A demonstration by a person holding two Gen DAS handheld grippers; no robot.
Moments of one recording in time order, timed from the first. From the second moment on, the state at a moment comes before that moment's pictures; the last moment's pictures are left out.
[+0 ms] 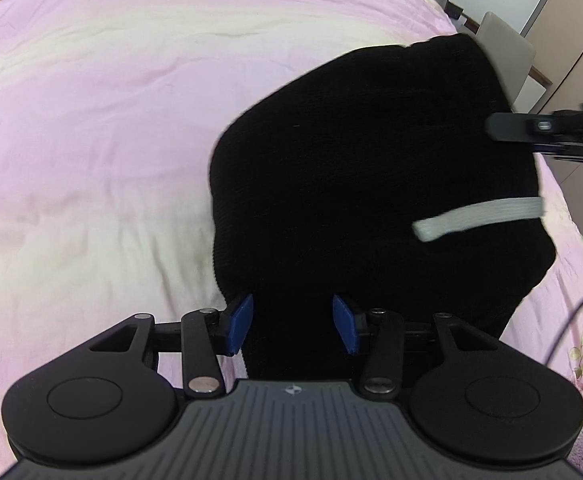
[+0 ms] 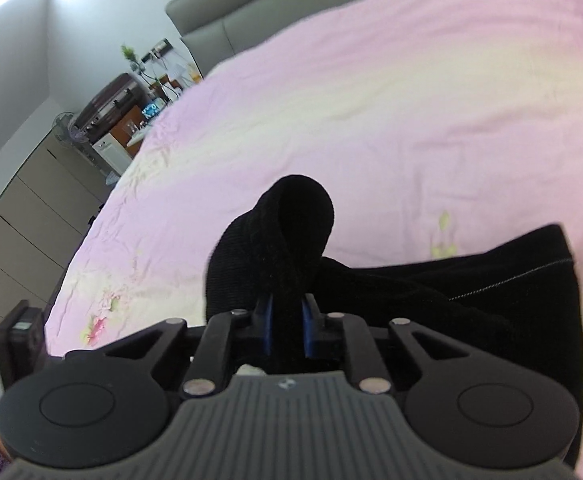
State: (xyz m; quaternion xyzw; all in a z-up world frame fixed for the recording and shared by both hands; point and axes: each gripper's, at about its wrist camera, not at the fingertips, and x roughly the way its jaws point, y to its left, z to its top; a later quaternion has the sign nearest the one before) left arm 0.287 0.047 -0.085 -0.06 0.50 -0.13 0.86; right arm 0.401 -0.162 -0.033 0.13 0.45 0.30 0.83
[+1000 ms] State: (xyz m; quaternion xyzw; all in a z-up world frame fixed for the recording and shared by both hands) left arm 0.337 -0.059 -0.119 0.06 0.49 -0.09 0.86; right arm 0.369 -0.310 -0.130 0.26 0.52 0.18 0.80
